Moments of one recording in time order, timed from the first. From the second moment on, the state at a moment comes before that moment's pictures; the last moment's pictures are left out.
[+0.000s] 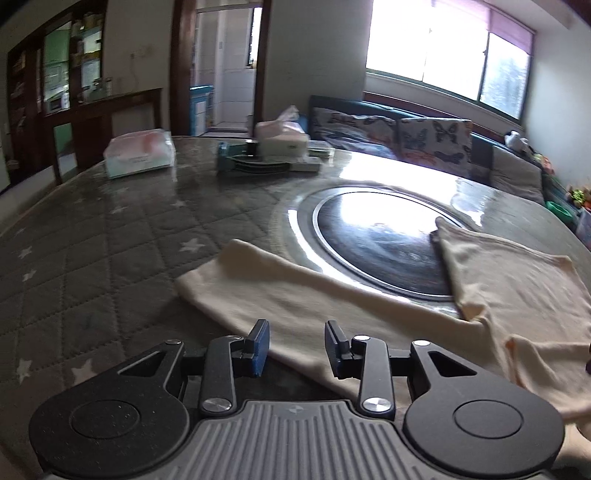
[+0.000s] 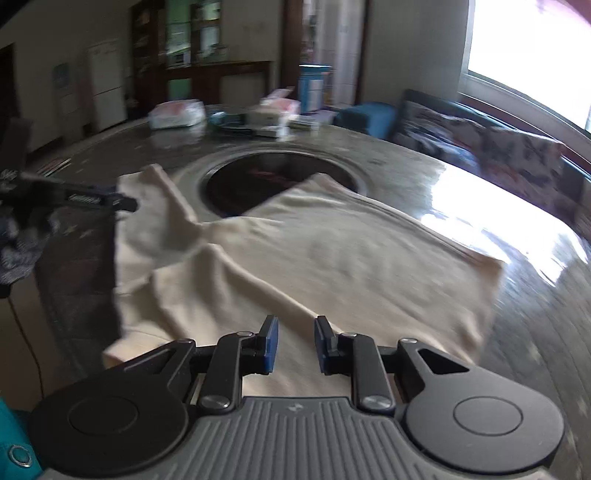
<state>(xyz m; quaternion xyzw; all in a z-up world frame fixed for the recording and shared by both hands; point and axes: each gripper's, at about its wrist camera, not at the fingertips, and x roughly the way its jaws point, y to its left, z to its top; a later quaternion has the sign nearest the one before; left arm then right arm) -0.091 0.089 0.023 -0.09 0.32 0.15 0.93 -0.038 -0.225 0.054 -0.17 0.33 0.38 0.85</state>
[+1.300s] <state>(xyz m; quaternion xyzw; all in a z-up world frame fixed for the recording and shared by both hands) -0.085 0.085 0.077 -0.14 0.25 0.14 0.95 -0.044 -0.238 0.069 -0.15 0.30 0.37 0.86</state>
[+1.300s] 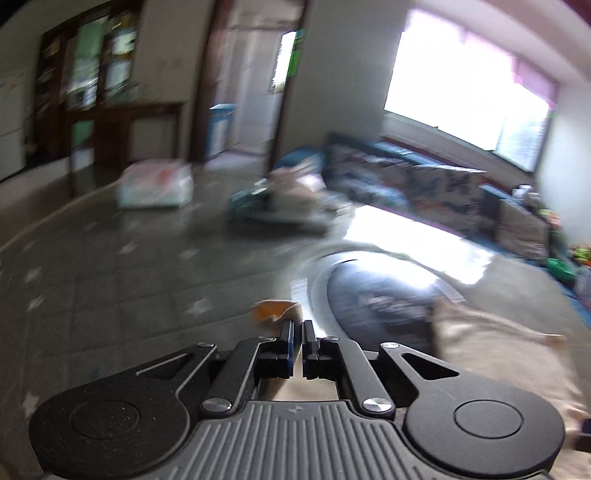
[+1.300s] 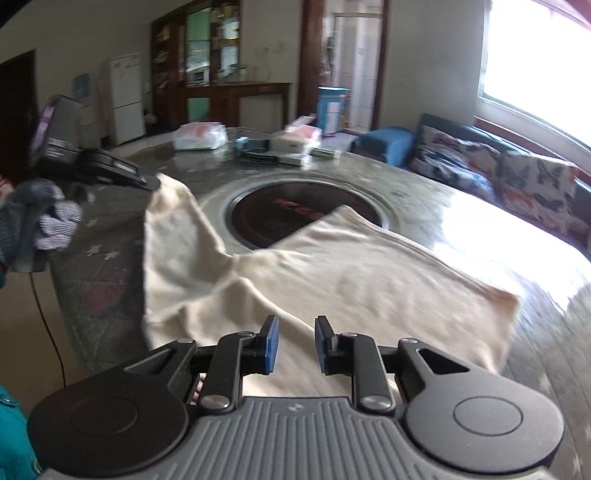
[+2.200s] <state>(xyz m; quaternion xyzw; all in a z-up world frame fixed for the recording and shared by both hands) -0.081 -0.156 0.066 -0.01 0.29 -0.24 0.93 -0.041 -0.357 0.053 -0.03 0.32 0.23 0.92</state>
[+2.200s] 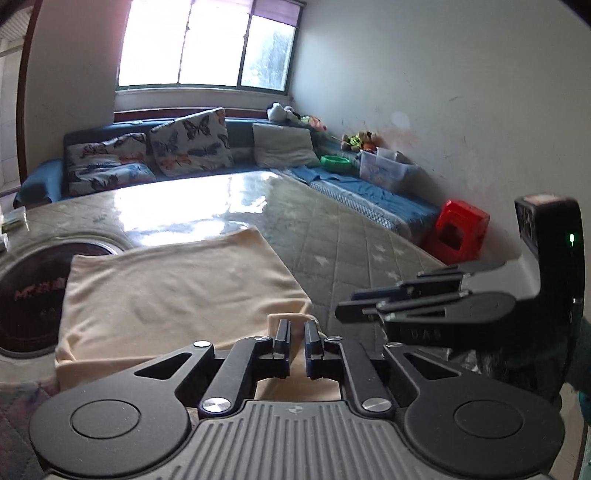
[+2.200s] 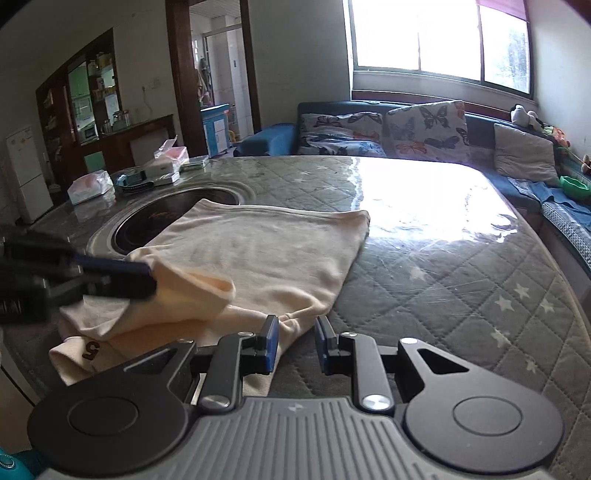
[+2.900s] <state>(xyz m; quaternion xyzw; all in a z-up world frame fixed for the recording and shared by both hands) -0.117 -0.034 0.048 -0.01 0.28 -0.06 0.96 -0.045 -0.324 0.051 -0.04 0.34 0.26 0.90</state>
